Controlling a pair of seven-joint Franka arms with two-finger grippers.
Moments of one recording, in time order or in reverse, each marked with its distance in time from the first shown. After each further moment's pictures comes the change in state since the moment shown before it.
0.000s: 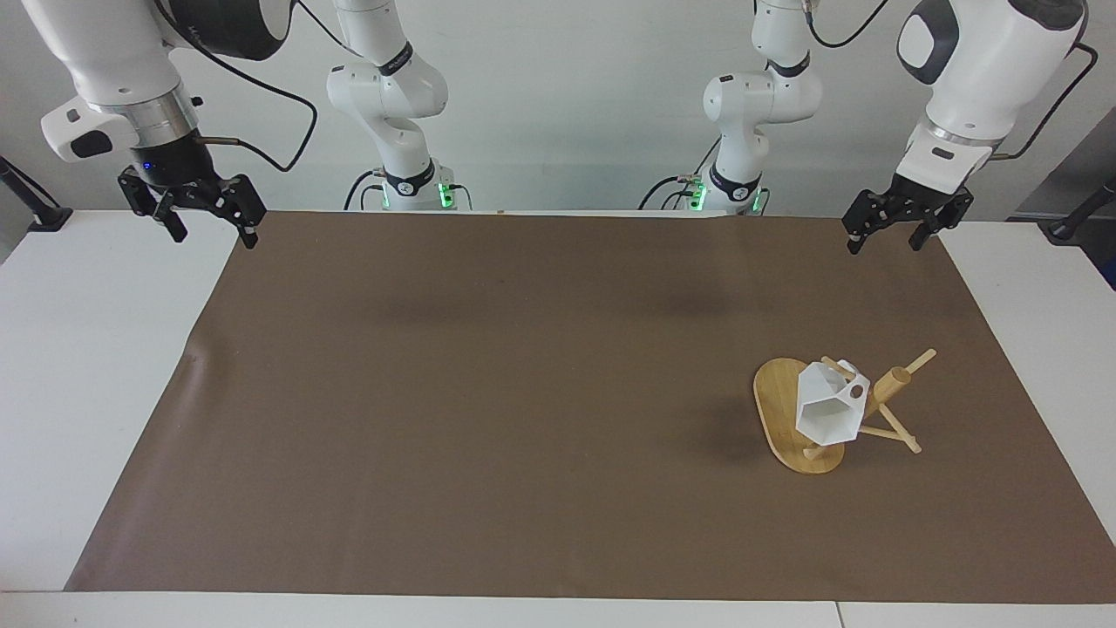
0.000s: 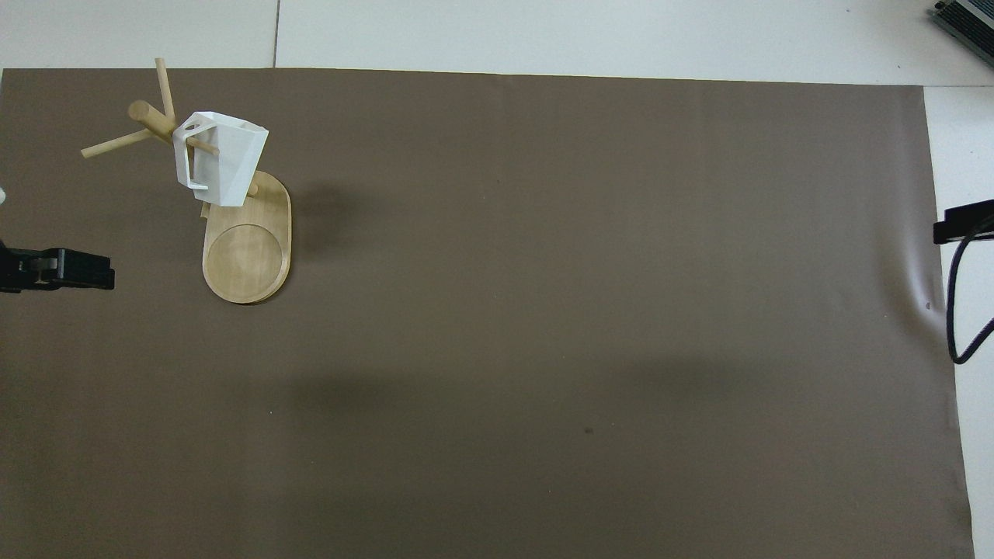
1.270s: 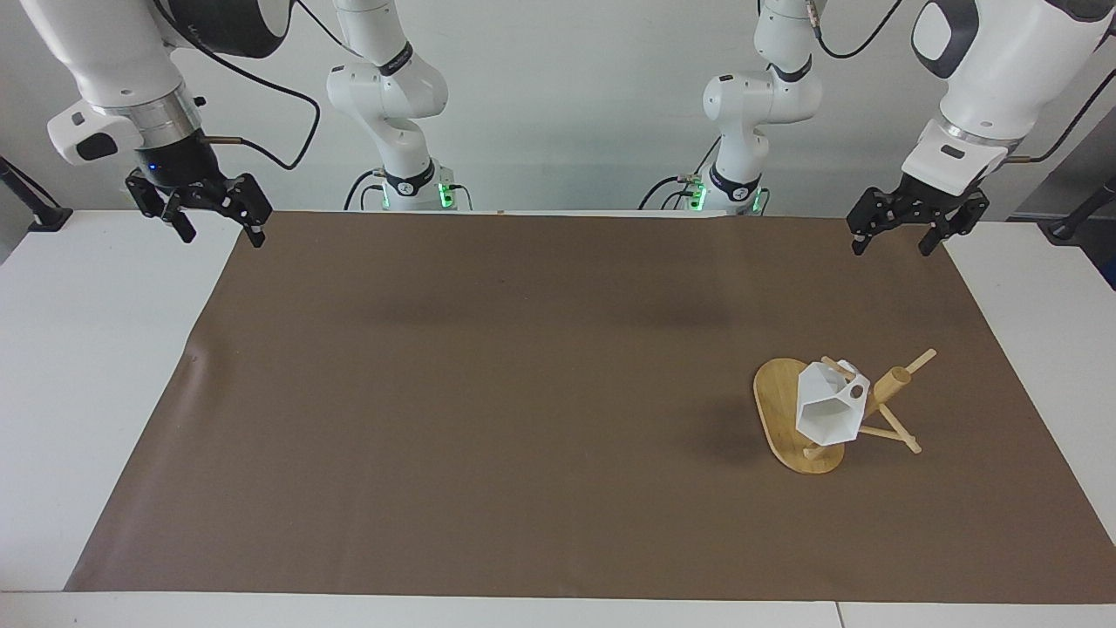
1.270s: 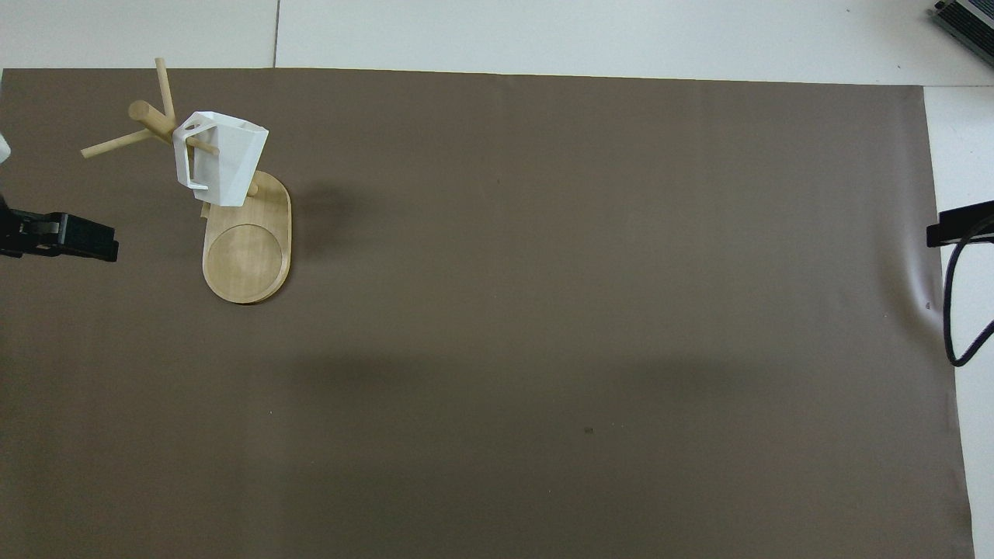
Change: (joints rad) left arm -0.025 0.117 0.002 0.161 -0.004 -0.062 0.053; right arm 0.000 0.000 0.000 -0.001 0.015 -0.015 0.000
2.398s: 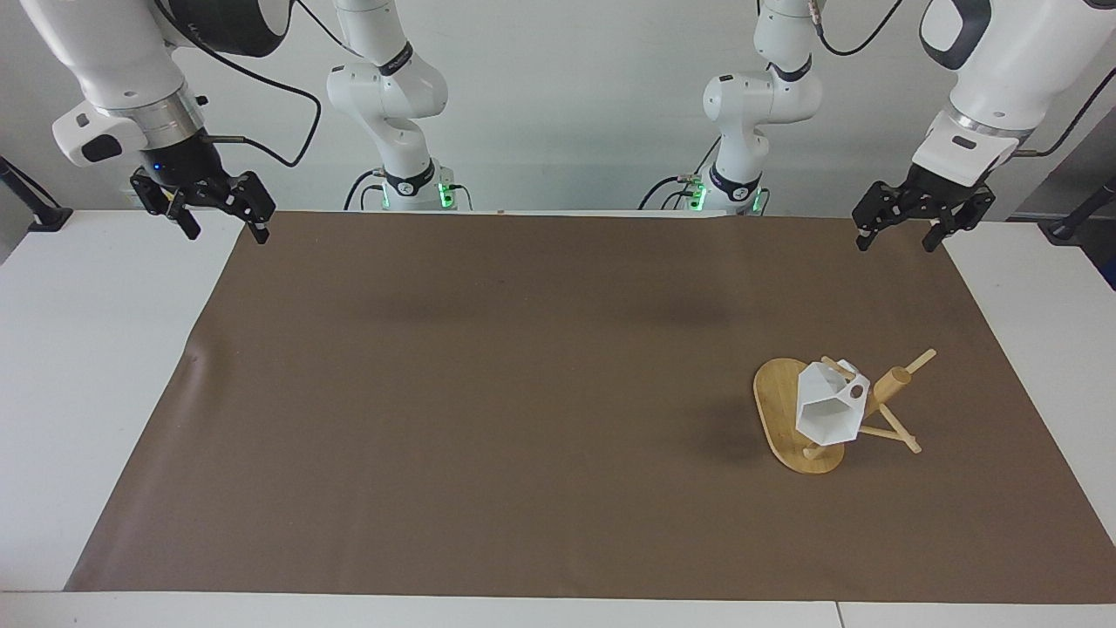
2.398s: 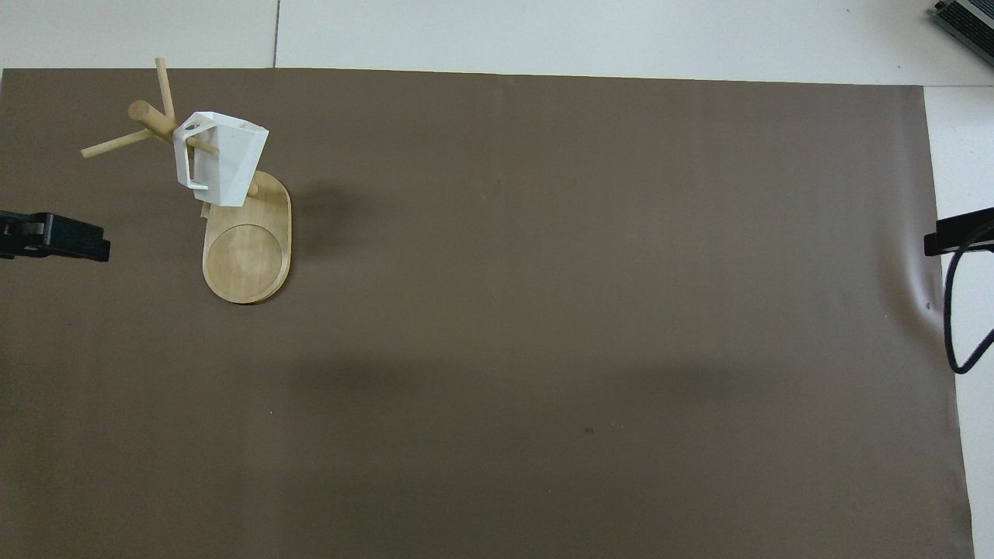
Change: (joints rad) left arm 0.003 -0.014 0.009 -0.004 -0.019 -0.002 0.005; right arm 0.000 -0.002 0.000 0.000 0.002 -0.030 0.000
